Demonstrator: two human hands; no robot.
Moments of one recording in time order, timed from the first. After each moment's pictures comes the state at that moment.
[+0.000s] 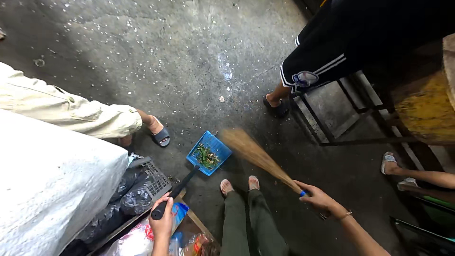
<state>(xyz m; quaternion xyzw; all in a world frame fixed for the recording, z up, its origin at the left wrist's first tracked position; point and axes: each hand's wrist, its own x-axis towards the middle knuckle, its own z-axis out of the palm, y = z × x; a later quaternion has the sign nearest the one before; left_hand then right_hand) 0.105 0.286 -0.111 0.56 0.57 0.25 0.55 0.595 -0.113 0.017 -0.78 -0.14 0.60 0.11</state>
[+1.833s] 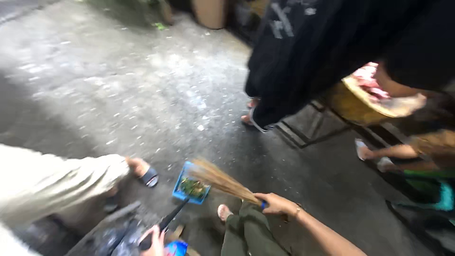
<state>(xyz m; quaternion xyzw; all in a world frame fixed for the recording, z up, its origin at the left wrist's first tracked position) 0.095 0.327 -0.151 0.54 0.55 0.32 0.56 0.528 -0.005 0.043 -0.74 -0.28 0.60 0.11</state>
